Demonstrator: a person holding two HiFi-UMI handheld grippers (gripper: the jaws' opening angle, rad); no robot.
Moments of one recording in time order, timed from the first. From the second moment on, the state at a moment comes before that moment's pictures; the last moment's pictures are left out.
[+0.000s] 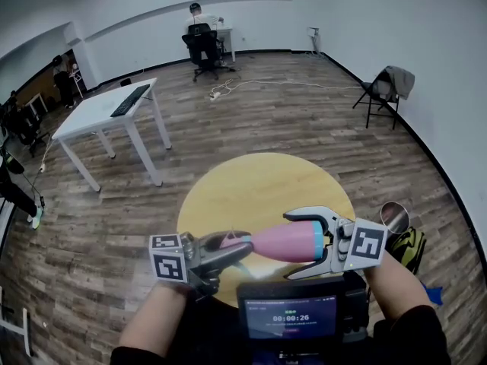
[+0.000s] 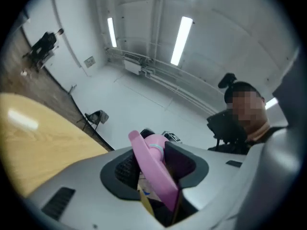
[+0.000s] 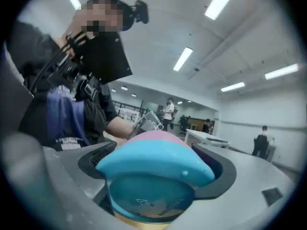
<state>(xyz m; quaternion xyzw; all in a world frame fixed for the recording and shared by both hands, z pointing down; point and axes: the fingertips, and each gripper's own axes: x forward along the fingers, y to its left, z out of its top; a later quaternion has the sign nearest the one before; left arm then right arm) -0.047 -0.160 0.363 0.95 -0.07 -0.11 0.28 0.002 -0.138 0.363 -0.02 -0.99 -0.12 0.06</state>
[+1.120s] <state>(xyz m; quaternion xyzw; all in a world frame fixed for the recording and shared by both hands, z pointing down) -0.036 -0.153 0.358 0.98 -0.09 -0.07 0.15 0.020 -0.167 0.345 -0.05 -0.99 0.12 -0.02</state>
